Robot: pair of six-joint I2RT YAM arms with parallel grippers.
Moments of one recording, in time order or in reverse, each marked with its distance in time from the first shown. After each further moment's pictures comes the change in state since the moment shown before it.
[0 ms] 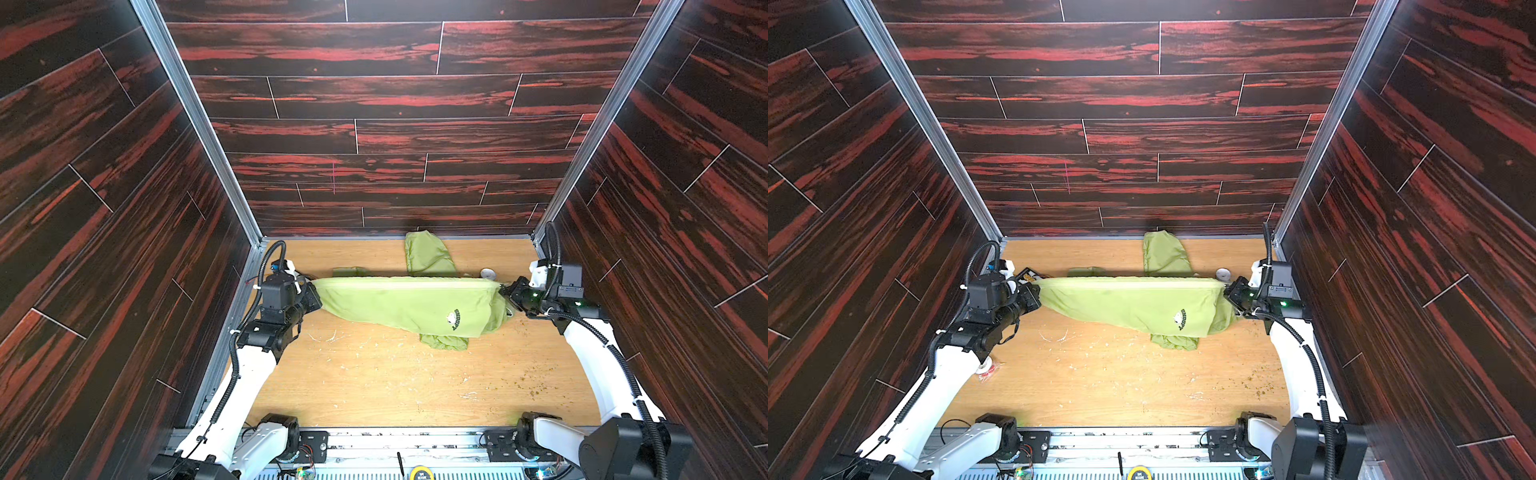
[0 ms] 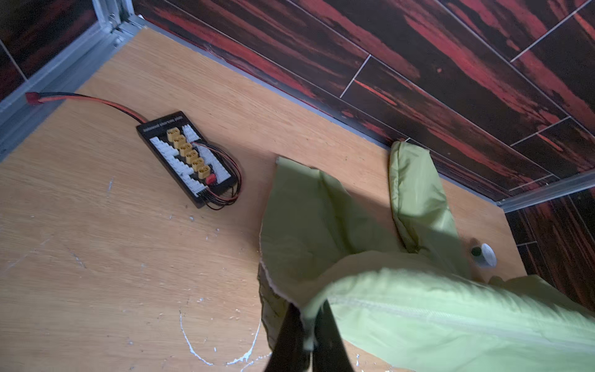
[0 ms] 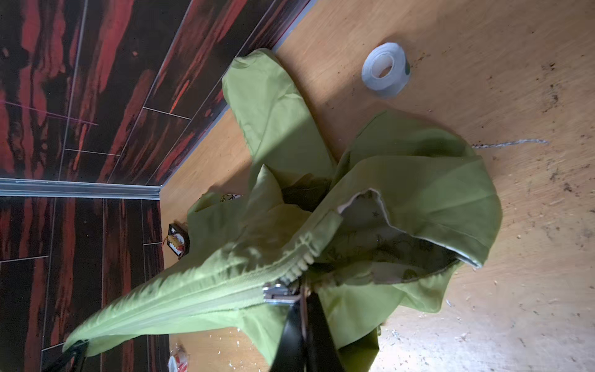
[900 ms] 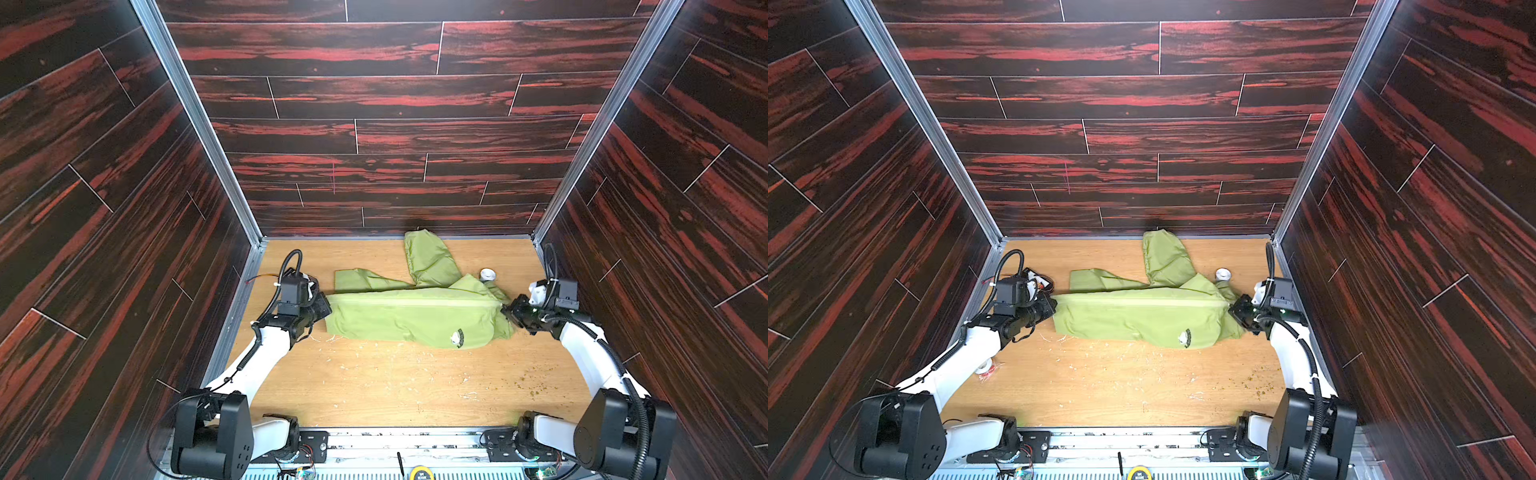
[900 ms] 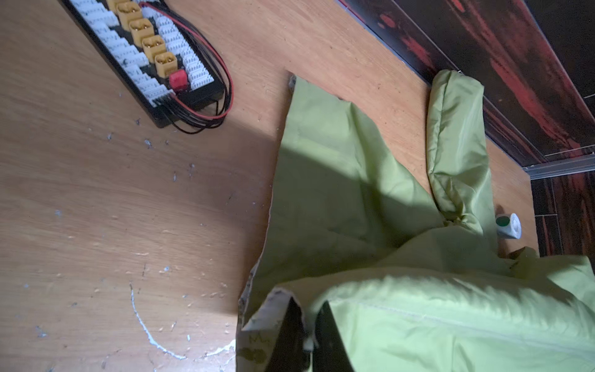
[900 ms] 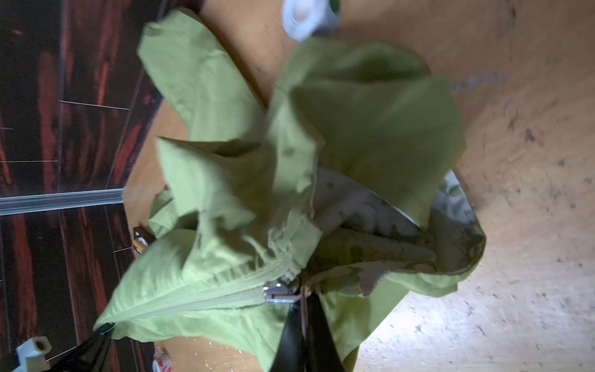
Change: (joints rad) left arm 0.013 0.253 -0.101 0.136 0.129 -0.092; right arm -0.090 0.058 -0.216 0.080 -0.046 -0.053
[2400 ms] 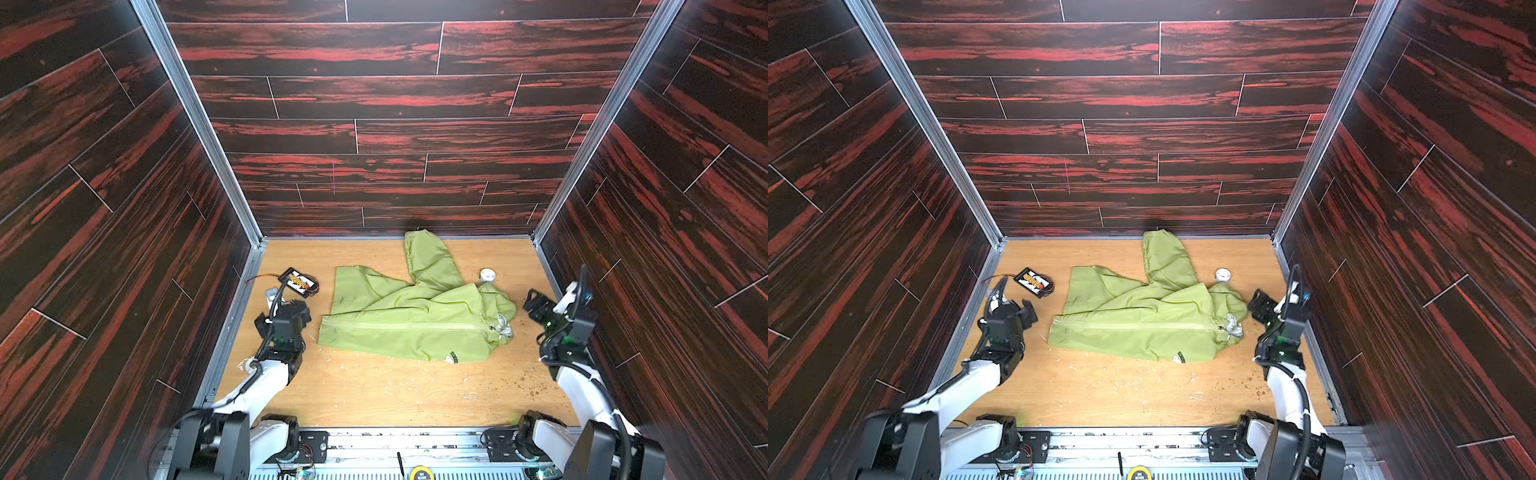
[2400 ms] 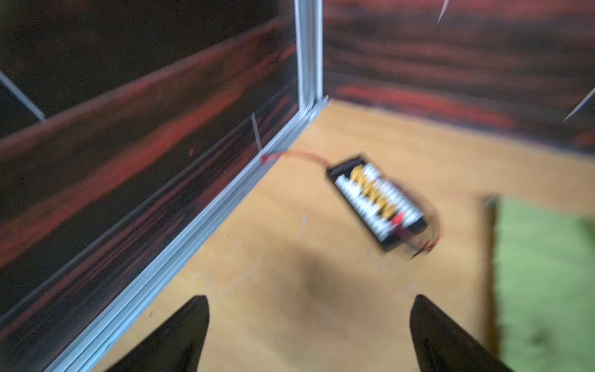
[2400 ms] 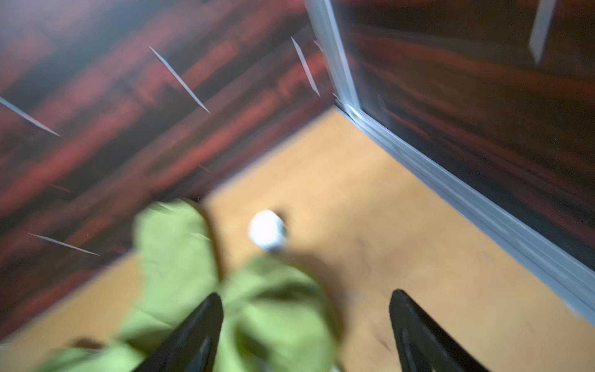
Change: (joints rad) left arm 0.026 -0.077 -0.389 0.590 -0.750 0.406; right arm -0.089 -0.195 -0.421 0.838 0.370 -0.156
